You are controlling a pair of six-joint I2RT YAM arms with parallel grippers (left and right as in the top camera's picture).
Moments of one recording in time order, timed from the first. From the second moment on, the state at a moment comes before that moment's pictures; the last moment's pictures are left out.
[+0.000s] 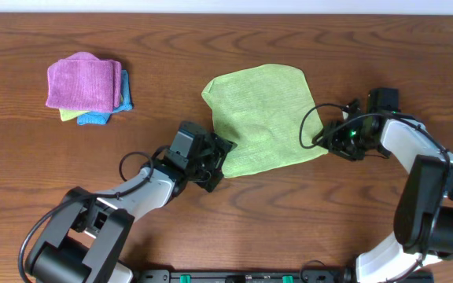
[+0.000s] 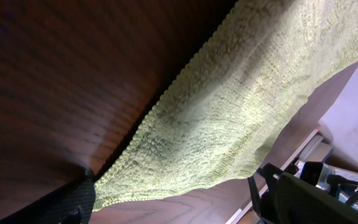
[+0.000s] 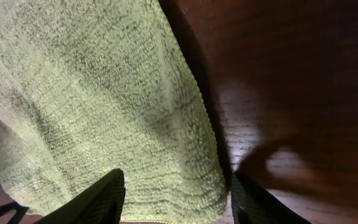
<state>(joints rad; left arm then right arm) -0.51 1.64 0.63 0.13 0.40 -1.58 -0.15 1.83 1.02 -0.61 -0.46 0.20</state>
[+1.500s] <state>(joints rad) -0.50 1.72 0.63 0.24 0.47 -1.45 -0.13 1.83 1.02 -0.65 -0.45 0.23</state>
